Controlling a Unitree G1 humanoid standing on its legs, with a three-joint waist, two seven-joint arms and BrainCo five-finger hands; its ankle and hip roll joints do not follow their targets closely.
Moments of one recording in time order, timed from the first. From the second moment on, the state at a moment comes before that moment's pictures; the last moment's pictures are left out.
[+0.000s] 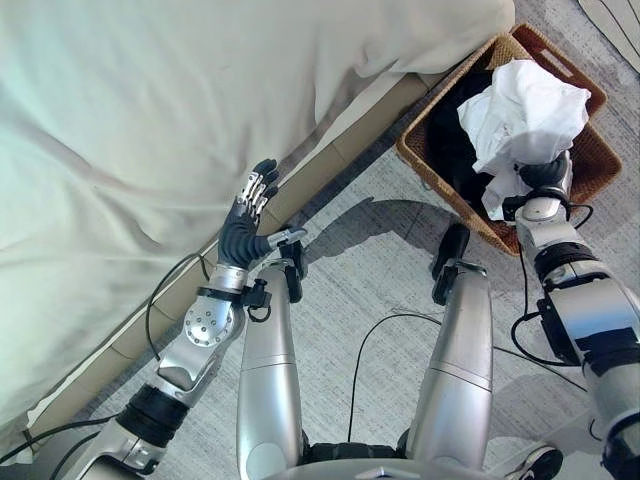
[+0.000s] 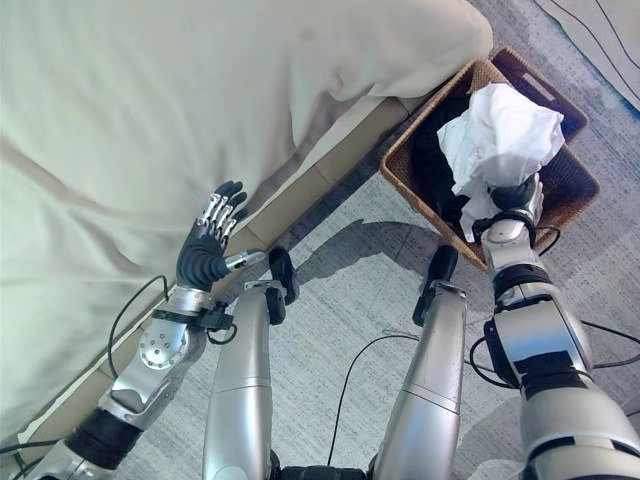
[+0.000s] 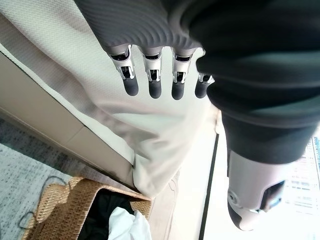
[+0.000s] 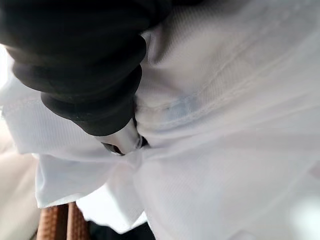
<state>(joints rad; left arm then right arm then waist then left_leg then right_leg) -0.18 0.55 -0.39 -0.12 -0.39 -0.38 0.28 -1.07 -0.60 0.28 1.35 0.21 -0.12 -0.47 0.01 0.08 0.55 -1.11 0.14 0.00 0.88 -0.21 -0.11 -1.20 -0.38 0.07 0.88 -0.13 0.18</state>
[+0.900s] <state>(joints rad) -0.23 0.47 -0.36 0.00 -0.39 -0.40 0.25 -0.62 -0.51 0.11 1.25 0.20 -0.15 -0.46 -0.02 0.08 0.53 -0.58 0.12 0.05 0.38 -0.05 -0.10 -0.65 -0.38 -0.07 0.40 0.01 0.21</state>
